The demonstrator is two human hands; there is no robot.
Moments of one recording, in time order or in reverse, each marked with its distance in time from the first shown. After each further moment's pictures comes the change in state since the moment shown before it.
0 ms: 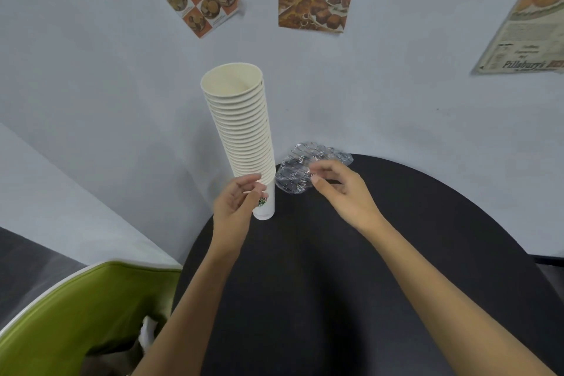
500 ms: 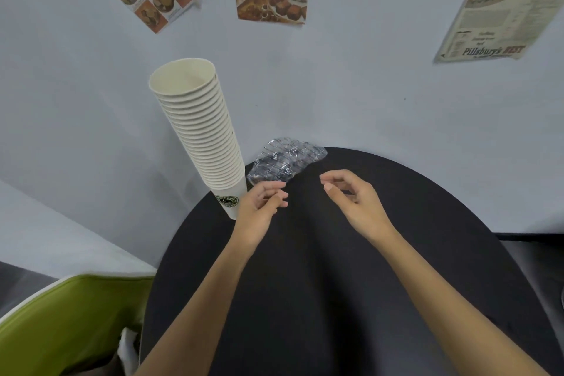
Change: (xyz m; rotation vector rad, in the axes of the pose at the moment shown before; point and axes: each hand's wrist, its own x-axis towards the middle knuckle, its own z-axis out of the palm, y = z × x) left_hand 0.008 -0.030 0.072 0.107 -0.212 -0.162; right_hand -0.030 0.034 -0.051 -0.022 0.123 0.069
